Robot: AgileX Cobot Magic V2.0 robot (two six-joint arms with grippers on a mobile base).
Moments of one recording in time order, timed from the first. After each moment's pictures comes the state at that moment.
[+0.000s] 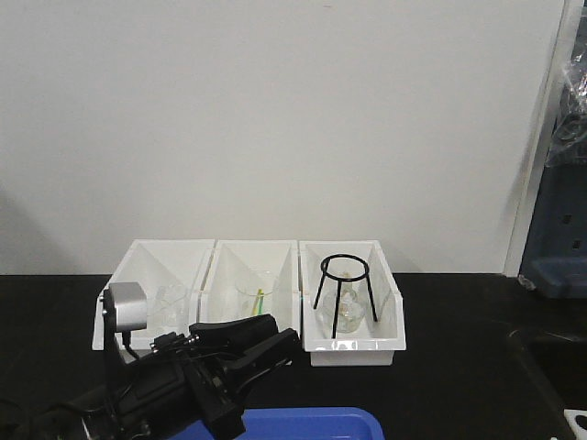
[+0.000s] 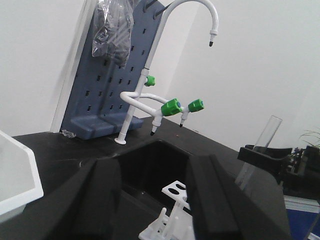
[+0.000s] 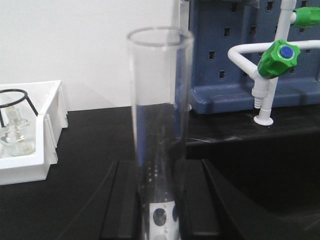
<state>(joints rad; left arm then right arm) -0.48 1.58 -0.73 0.70 -1.07 -0.88 -0.15 0.82 -0.28 0.06 -0.30 -0.07</state>
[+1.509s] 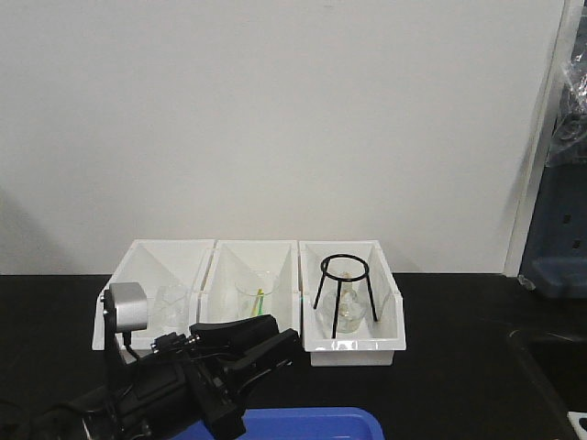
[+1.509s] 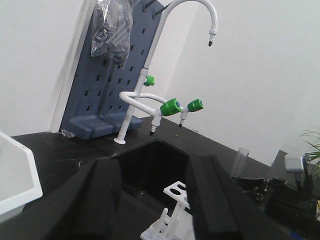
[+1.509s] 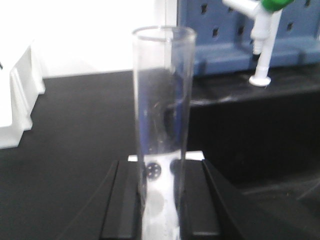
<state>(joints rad) -0.48 1.58 -0.73 0.70 -1.07 -0.88 -0.15 1.15 -0.13 0.05 -0.73 -0.04</state>
